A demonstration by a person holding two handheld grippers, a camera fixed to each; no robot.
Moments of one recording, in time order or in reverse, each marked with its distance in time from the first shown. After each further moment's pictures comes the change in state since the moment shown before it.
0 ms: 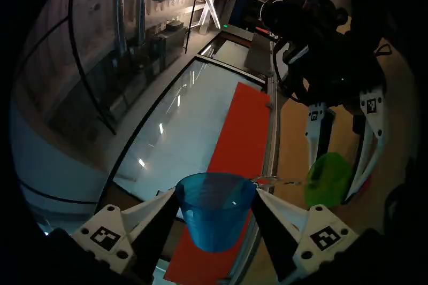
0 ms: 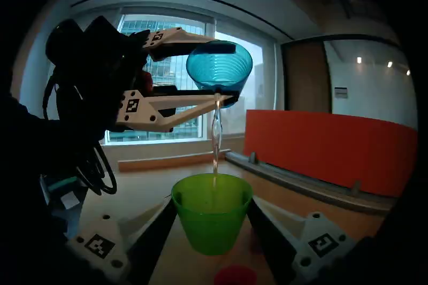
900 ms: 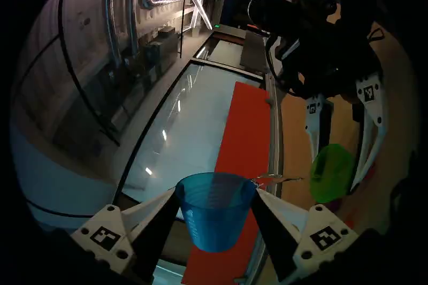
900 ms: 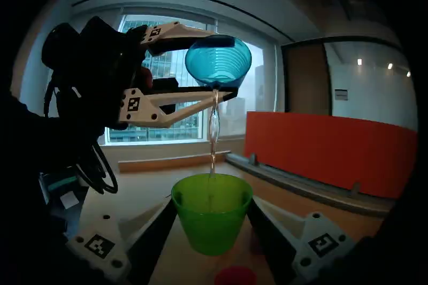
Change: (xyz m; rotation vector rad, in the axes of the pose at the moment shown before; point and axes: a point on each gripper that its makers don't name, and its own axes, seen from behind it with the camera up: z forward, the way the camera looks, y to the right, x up) left arm 0.010 -0.009 -0.006 0.014 0.005 0.106; right arm 0.004 -0.003 -0.001 0.000 0.008 -0.007
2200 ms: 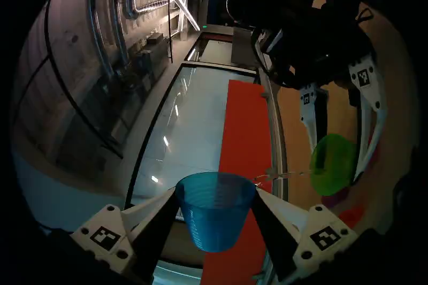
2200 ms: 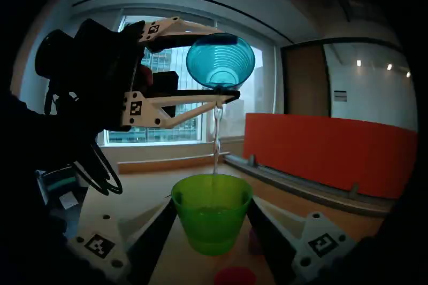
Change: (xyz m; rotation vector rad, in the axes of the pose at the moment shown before) left arm 0.008 0.000 0.001 -0.006 0.000 0.128; right arm 0.002 0.003 -0.001 -0.006 0.010 -0.002
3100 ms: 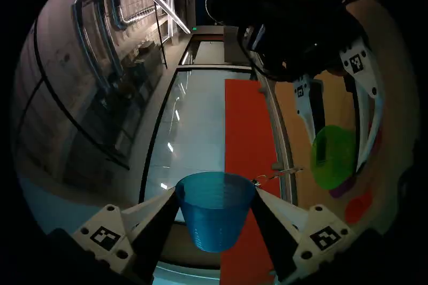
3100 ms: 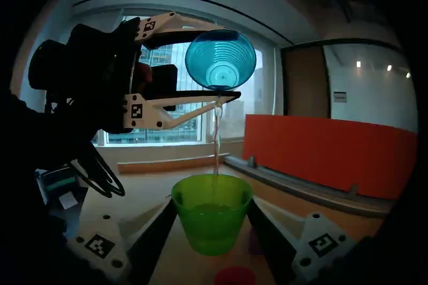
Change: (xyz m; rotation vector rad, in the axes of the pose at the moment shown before) left arm 0.012 -0.003 -0.002 0.012 0.003 0.124; right arm 0.001 0.000 -0.004 -0.003 0.006 -0.003
